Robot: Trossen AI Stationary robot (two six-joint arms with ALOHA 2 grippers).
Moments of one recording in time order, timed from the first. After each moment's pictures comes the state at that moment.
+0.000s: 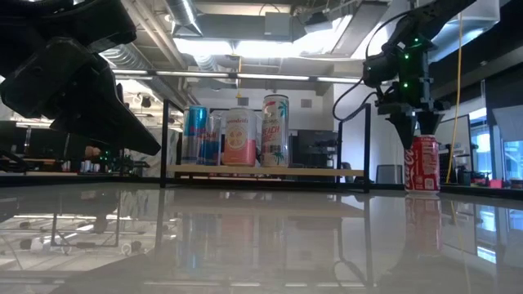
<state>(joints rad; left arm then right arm) -0.67 1.67 0.75 -0.19 -0.92 -0.83 -0.88 1.45 1.08 -1.12 0.13 0.20</state>
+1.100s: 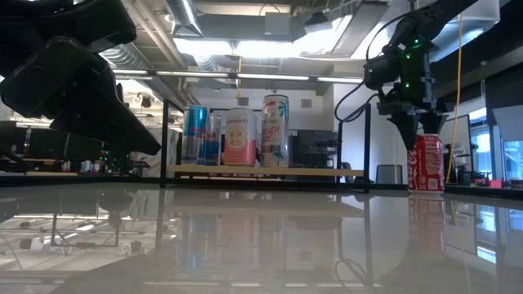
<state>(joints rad) -0.67 1.67 0.75 -0.19 -0.92 -0.83 -0.88 1.46 1.07 -1.15 0.09 0.23</state>
